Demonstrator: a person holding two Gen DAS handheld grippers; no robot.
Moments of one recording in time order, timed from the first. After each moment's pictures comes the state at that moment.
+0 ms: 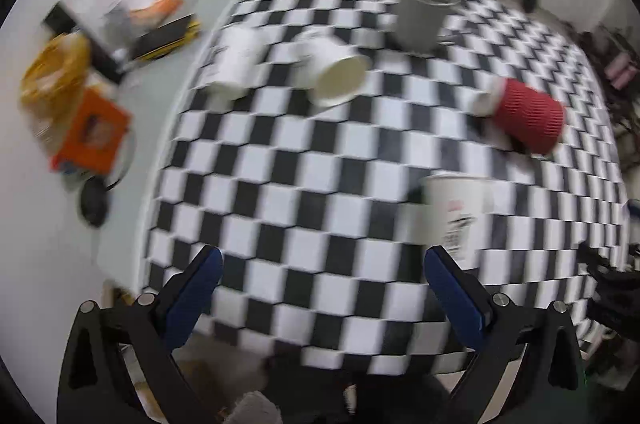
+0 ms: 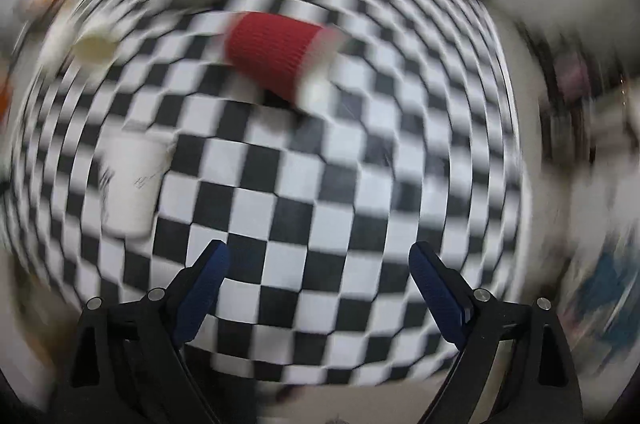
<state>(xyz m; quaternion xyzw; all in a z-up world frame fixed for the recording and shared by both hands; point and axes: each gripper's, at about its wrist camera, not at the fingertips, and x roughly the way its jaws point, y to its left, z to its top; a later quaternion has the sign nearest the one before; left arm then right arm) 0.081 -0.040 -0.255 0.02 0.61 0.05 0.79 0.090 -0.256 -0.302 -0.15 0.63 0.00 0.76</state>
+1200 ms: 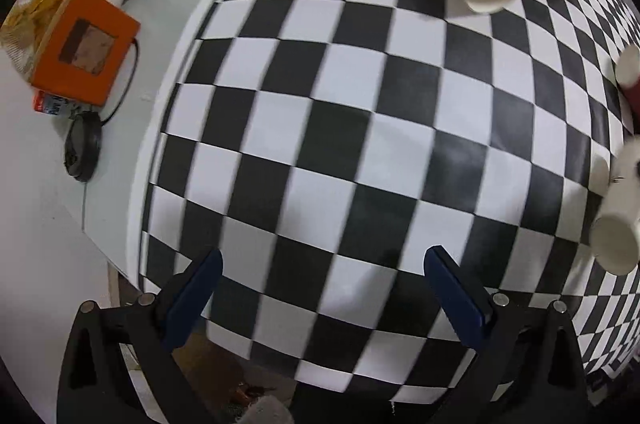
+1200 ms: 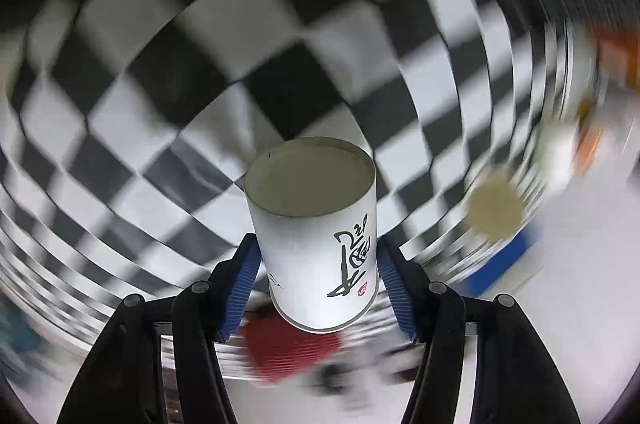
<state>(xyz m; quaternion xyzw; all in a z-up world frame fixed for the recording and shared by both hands) 0.101 0.046 -0.362 0.01 0.68 0.11 0.72 0.041 -0.053 -0.419 -0.83 0.29 0.37 0.30</state>
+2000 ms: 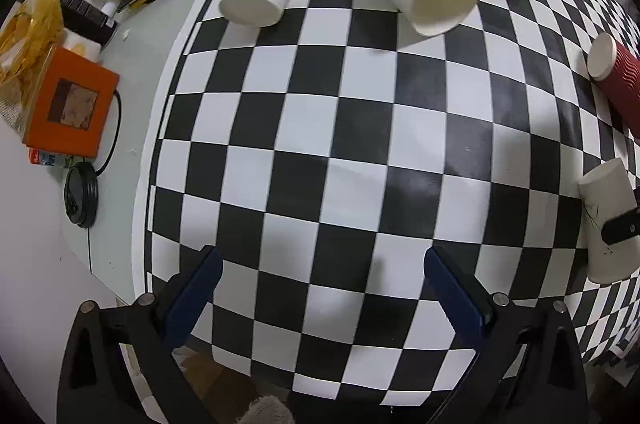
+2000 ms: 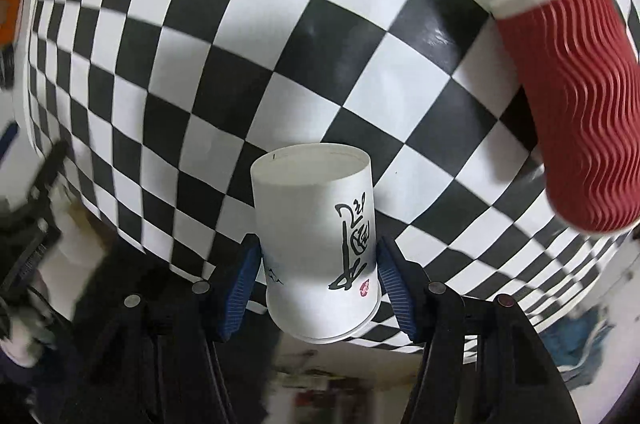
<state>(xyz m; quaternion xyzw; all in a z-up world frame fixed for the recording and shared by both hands) 0.119 0.021 -0.349 0.04 0.67 0.06 0.73 0.227 -0.142 -0.420 -0.12 0.86 0.14 0.48</state>
